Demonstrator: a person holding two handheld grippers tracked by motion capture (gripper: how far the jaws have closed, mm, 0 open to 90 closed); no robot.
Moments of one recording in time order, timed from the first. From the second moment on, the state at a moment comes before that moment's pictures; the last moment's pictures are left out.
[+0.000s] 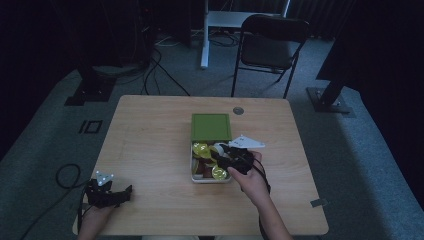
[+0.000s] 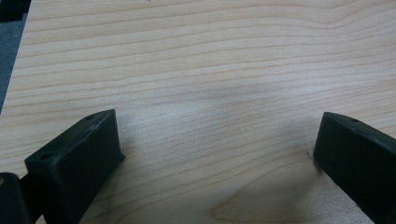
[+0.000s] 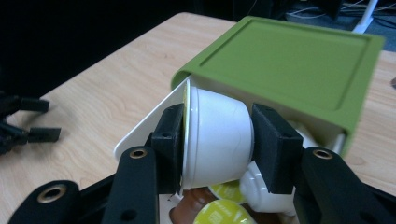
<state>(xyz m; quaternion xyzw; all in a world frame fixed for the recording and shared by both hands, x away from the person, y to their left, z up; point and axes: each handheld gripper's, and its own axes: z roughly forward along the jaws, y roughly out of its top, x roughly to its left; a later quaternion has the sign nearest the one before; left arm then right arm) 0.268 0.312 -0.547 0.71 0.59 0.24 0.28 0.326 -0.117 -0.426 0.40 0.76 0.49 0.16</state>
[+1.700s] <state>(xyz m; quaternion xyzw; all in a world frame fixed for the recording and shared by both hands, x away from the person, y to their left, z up) 0.268 0.312 -0.547 0.71 0.59 0.24 0.28 0.383 -0.210 -0.466 0.53 0.67 0.45 0.26</state>
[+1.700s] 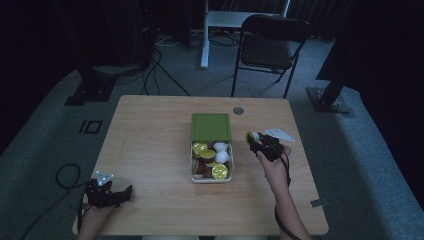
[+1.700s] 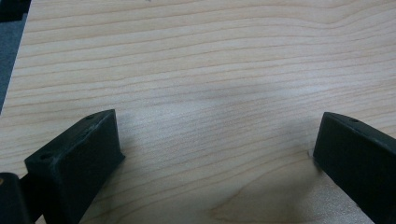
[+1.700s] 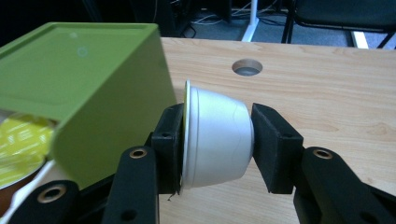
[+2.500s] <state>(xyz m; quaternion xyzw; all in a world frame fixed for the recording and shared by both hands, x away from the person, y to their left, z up) 0.268 0.312 -0.547 0.71 0.59 0.24 0.28 0.432 -0.223 -0.506 0.58 0.66 0.42 0.25</state>
